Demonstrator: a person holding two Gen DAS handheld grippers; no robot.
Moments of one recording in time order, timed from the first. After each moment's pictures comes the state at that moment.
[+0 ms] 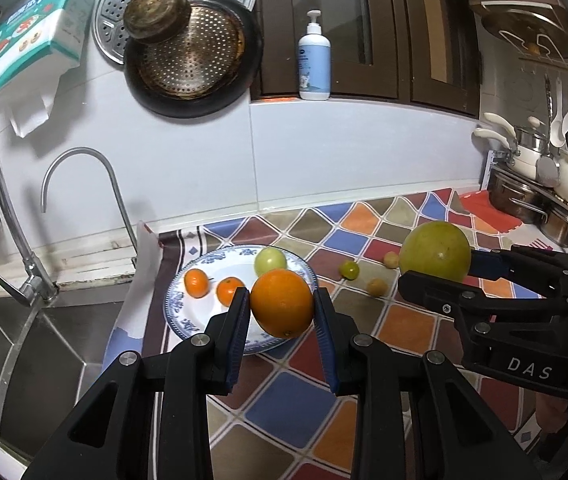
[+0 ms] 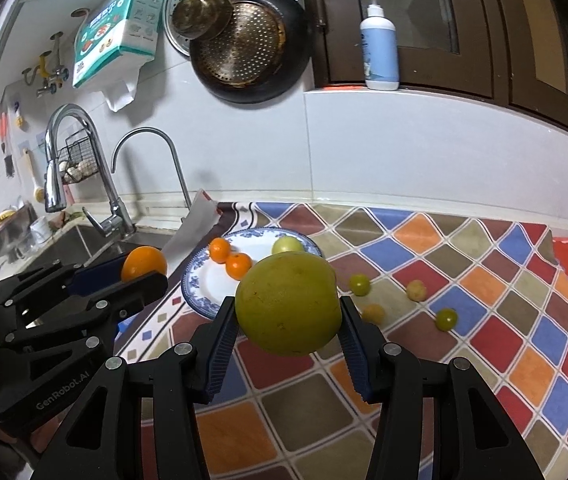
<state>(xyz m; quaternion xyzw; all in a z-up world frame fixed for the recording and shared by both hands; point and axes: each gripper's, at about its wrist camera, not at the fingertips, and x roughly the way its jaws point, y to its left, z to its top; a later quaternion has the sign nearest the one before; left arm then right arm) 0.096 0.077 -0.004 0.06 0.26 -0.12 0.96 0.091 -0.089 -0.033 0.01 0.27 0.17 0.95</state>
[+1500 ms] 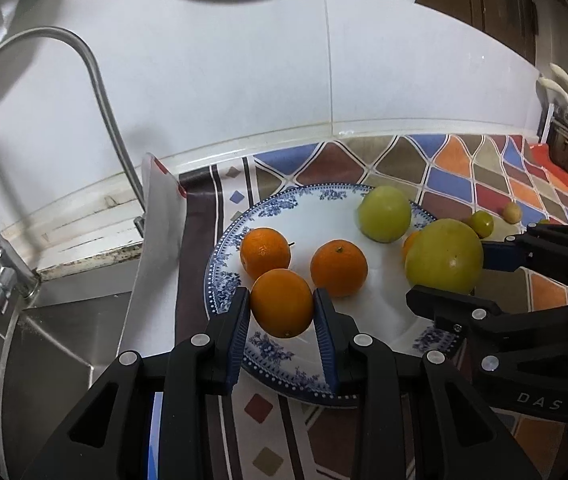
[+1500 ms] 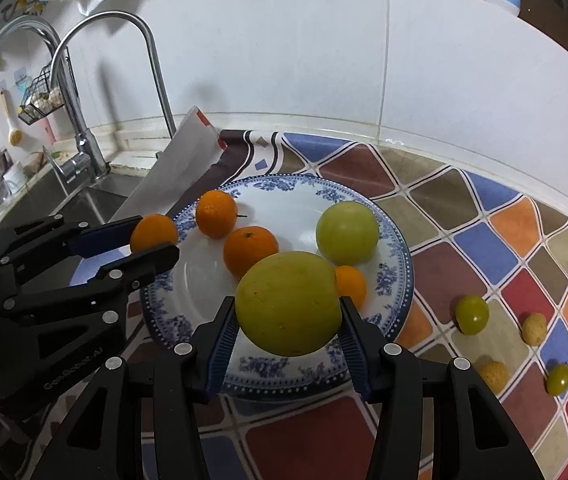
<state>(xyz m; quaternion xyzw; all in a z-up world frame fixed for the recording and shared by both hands) 0.248 0.143 -0.096 0.09 0.36 -0.10 0.92 0.234 0.014 -0.114 -0.05 0.37 0.19 0.91</state>
